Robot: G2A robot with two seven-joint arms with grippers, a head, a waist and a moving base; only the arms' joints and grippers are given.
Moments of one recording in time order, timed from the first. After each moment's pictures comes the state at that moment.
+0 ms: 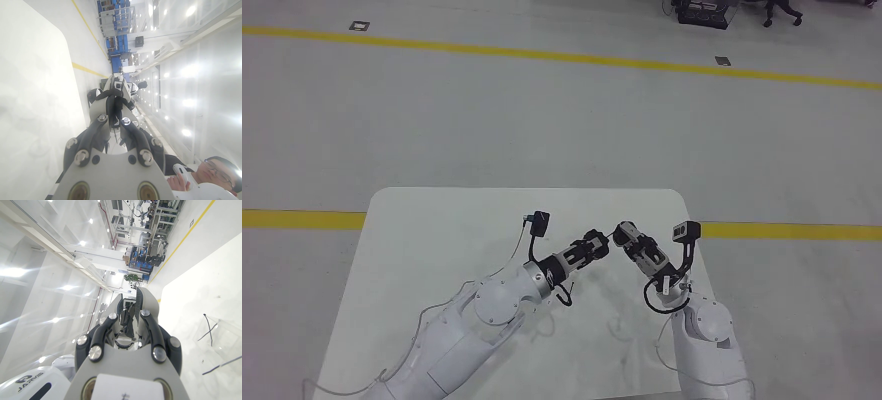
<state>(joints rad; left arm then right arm) 1.21 -1.45 -0.78 -1.48 -0.13 -0.10 -0.24 -1.61 -1.33 1.70 -1.61 0.28 -0.34 0.81</state>
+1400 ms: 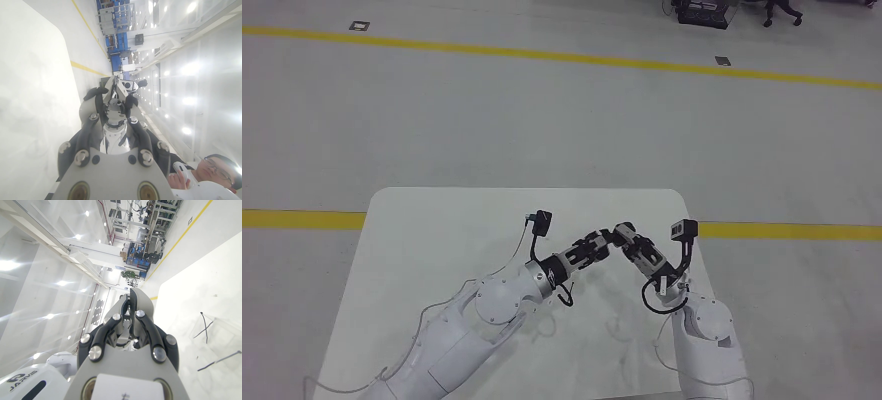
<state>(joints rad) 1.20 -1.45 -0.77 -1.48 -0.13 -0.10 -0.25 -1.60 -1.34 1.71 -1.62 0.22 -0.34 0.84</state>
